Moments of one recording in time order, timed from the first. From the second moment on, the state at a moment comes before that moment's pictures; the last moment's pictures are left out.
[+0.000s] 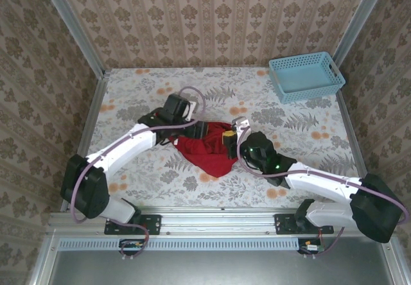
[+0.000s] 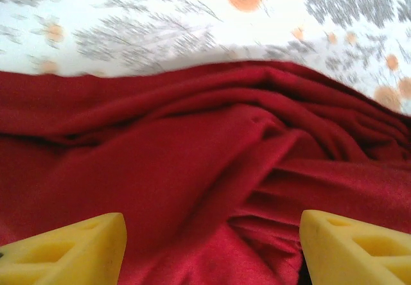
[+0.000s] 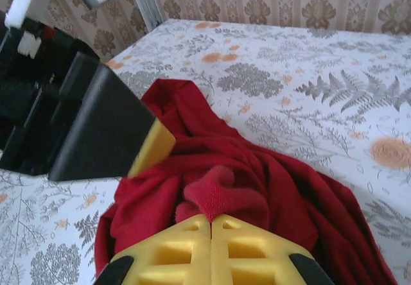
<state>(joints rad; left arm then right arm) -0.65 1.47 1.08 -0.50 0.13 -0.29 0.80 1.17 0.55 0.32 0.17 0.28</state>
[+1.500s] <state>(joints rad) -0.33 1.49 0.91 -0.30 0.46 -0.47 0.66 1.15 0.70 -0.17 0.13 0.28</state>
